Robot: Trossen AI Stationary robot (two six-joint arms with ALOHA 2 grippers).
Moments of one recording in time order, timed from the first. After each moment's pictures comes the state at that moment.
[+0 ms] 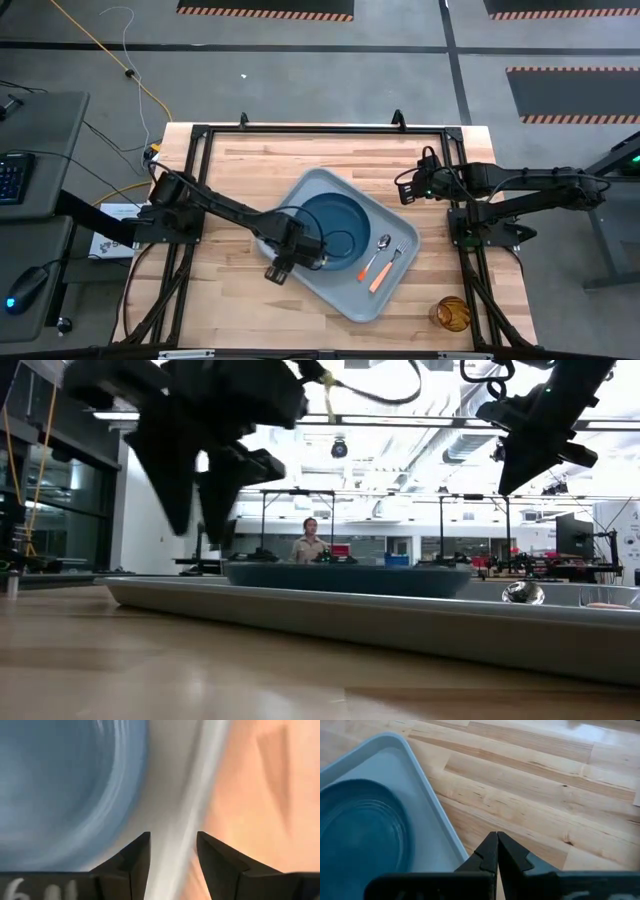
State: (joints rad) left arm -0.26 1.89 1.42 -0.98 0.08 0.14; right arm -0.07 0.93 0.79 -0.95 0.43 1.03
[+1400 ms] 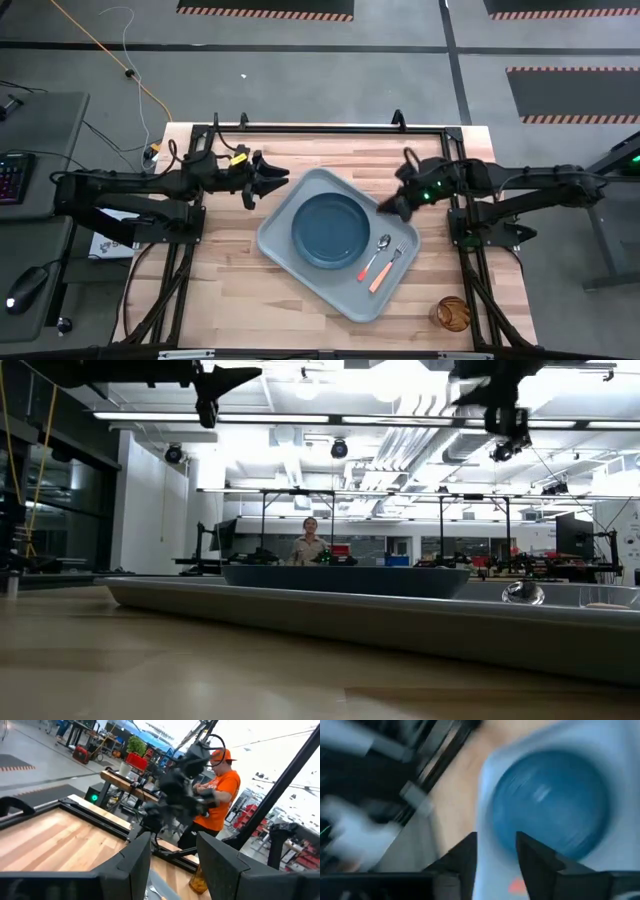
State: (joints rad) left arm 0.16 0.92 0.54 0.48 0.10 -0.50; right arm -0.01 0.95 0.85 -0.45 -0.19 0.85
